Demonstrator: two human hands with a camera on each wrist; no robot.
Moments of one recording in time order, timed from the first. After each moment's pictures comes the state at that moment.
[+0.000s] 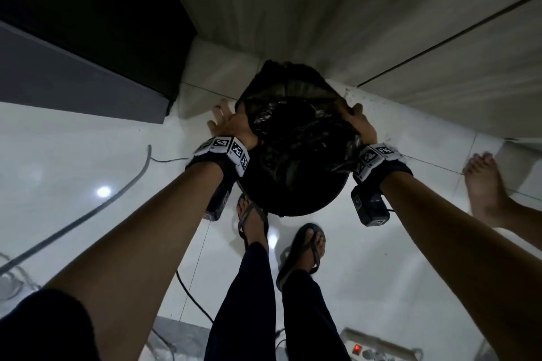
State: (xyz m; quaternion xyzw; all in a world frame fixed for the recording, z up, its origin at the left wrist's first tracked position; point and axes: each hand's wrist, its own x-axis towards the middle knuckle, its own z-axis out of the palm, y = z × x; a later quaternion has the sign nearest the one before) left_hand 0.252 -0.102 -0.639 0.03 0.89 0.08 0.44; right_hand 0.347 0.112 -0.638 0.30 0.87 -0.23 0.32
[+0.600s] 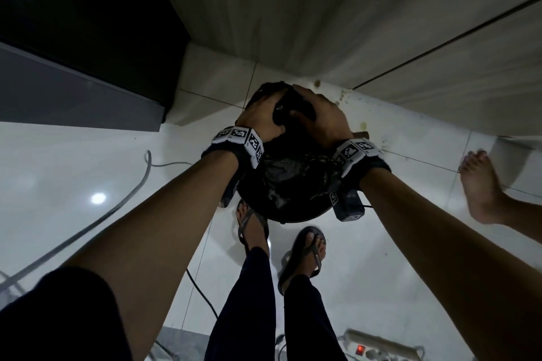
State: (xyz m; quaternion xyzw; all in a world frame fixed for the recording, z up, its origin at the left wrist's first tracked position) left_hand 0.238 -0.068 -0.645 0.21 0.85 0.28 0.40; right_hand 0.314 0.076 -0.629 0.20 0.89 -0.37 0.20
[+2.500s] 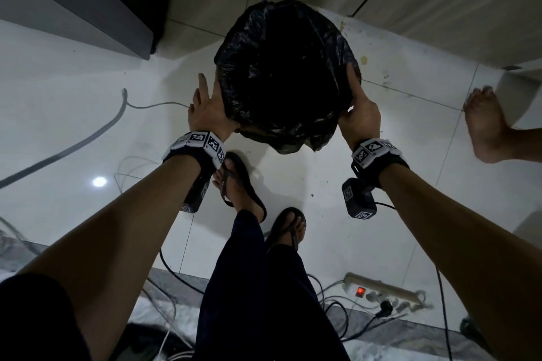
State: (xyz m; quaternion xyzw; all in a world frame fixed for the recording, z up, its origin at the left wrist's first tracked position) left_hand 0.398 -0.198 -0.666 0.07 0.93 0.16 0.33; right_hand 0.523 0.052 -0.655 0.34 0.88 -0.32 0.06
